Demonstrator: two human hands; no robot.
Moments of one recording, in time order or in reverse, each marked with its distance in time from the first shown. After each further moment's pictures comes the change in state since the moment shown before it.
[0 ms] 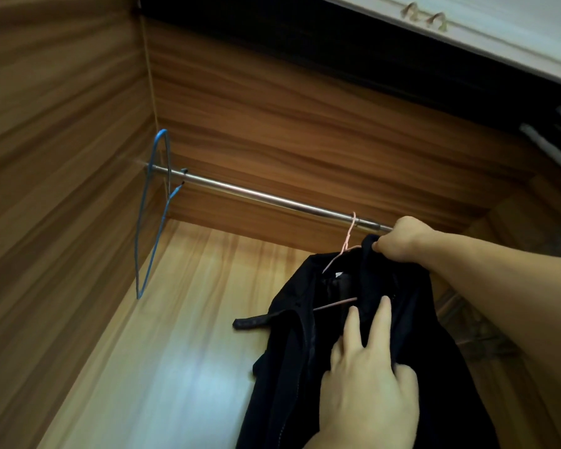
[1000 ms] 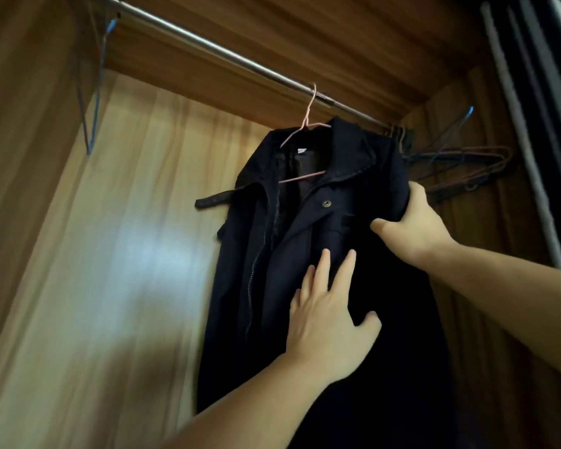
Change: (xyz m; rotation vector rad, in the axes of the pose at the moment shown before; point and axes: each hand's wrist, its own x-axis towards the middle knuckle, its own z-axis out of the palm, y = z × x) left_hand -0.138 0.013 0.038 -0.112 -0.236 -0.054; right_hand -0.182 0.119 0.003 0.198 -0.001 0.036
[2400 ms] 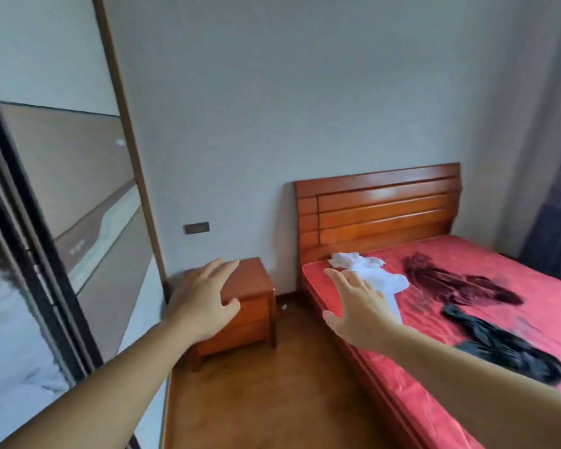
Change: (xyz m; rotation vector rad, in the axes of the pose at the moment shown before) left_hand -0.459 0.352 -0.023 -0.589 -0.935 0.635; right_hand -0.717 -0.179 -0.413 -1.395 -0.064 1.071
